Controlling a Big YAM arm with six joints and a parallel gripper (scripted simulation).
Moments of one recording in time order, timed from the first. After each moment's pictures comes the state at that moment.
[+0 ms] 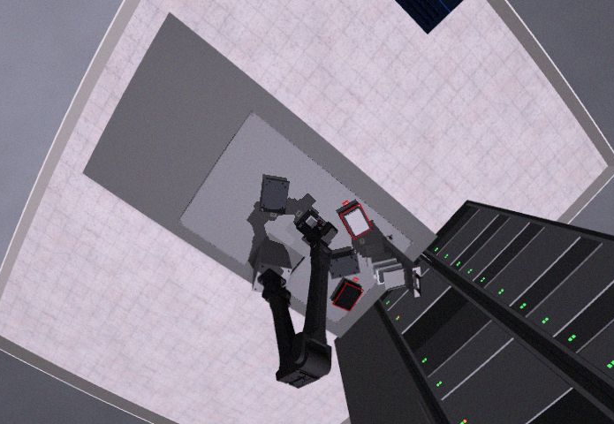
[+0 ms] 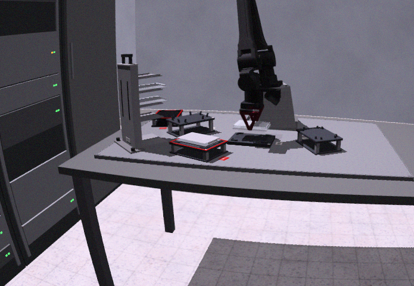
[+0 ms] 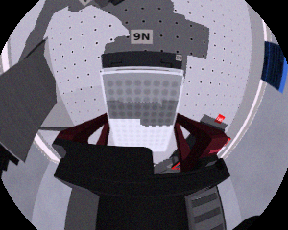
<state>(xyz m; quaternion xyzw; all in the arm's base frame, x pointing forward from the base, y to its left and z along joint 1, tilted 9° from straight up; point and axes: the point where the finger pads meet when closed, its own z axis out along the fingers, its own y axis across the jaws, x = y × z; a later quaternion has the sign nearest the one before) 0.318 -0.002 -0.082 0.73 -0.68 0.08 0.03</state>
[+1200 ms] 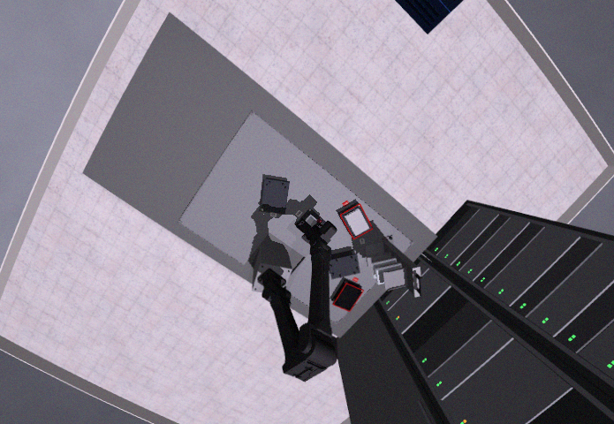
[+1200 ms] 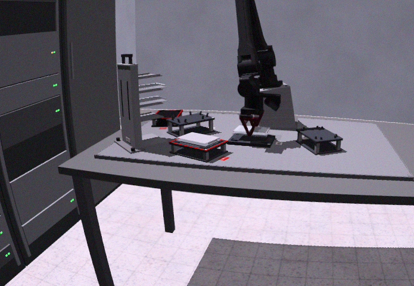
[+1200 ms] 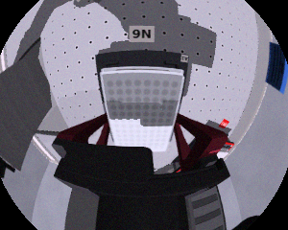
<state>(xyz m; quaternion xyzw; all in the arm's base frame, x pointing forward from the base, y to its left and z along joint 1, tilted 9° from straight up) 0.319 -0.005 -0.103 0.73 -0.68 0.08 0.03</state>
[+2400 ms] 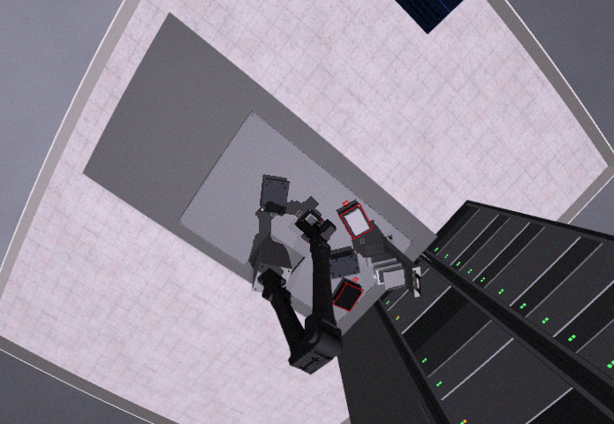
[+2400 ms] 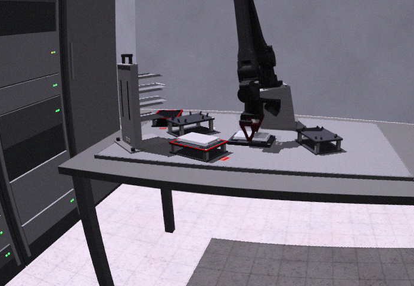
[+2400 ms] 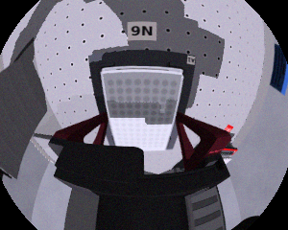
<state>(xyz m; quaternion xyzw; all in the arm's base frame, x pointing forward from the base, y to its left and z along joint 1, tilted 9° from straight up) 0.321 -0.008 -0.122 0.73 -0.68 0.08 0.03</state>
